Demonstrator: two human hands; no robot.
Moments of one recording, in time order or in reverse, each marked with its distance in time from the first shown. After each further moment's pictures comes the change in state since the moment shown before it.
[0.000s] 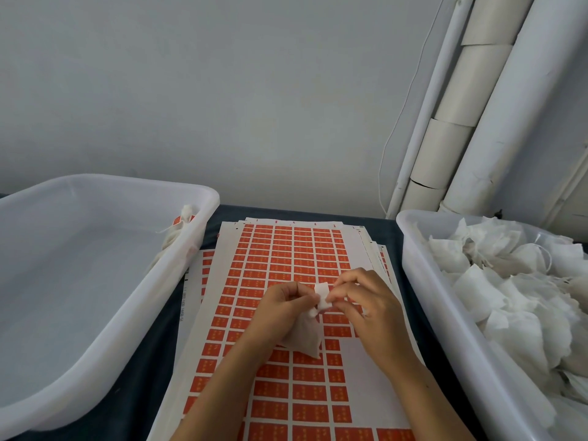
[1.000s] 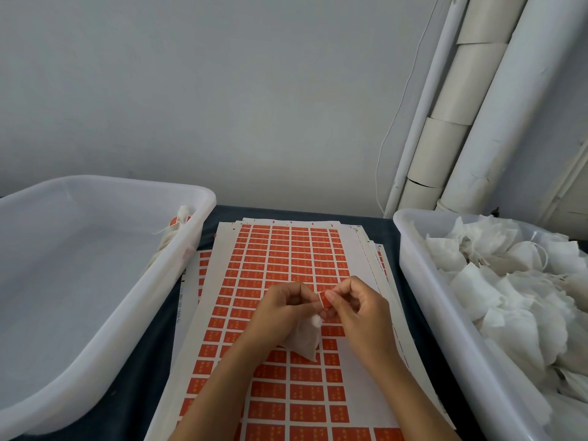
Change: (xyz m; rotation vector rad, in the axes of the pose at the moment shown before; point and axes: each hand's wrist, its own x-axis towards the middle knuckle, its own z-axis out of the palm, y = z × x) left_hand 0.001 0.000 -0.002 0.030 -0.154 0.137; right_hand -0.004 -0.012 0.012 0.362 -0.012 0.513
